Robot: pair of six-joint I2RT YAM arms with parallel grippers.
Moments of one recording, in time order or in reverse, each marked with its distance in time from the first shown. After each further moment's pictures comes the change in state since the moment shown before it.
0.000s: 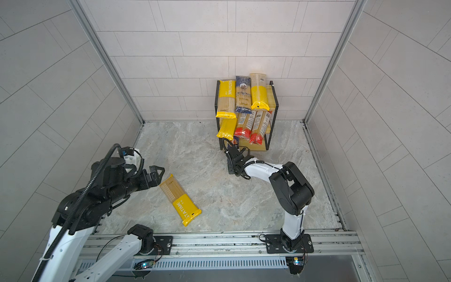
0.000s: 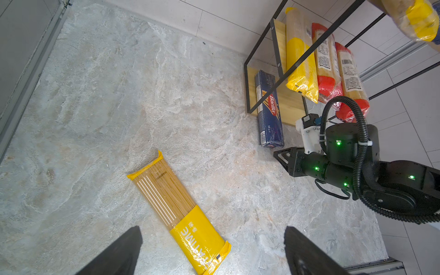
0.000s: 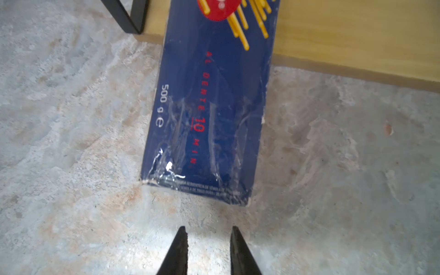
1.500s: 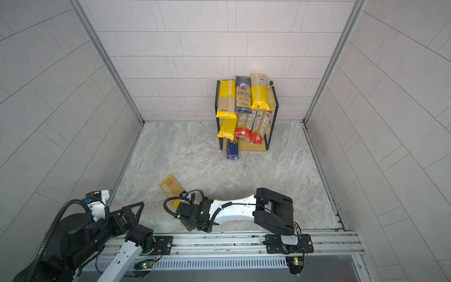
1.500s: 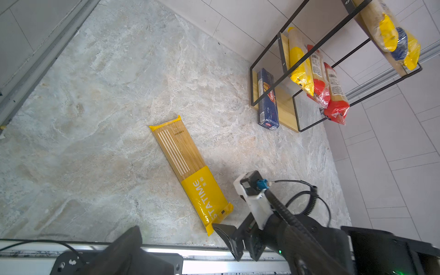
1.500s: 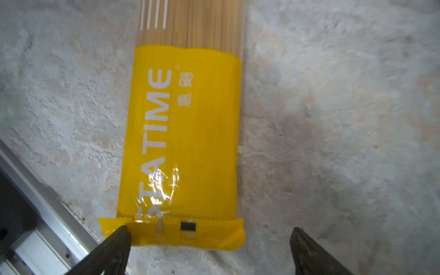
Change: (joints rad) left arm 0.000 -0.522 -0.063 -0.344 -0.012 -0.179; right arm 0.747 0.093 0.114 -0.108 0.053 0.106
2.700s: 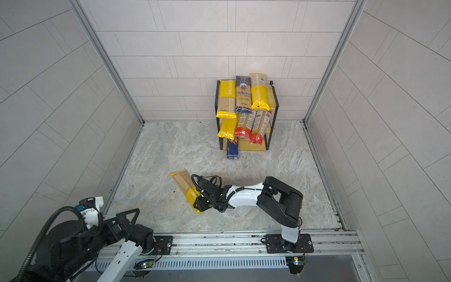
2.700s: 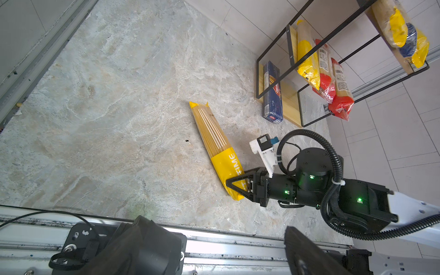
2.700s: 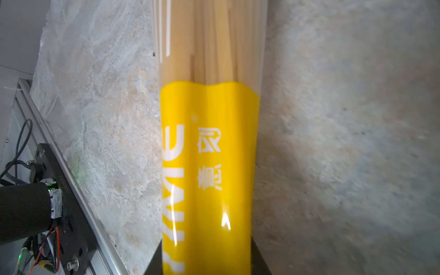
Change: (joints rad) left arm 0.000 0.050 0.081 -0.082 -0.004 -0.014; right arm -0.280 -0.129 -0.322 0.440 -0.454 0.127
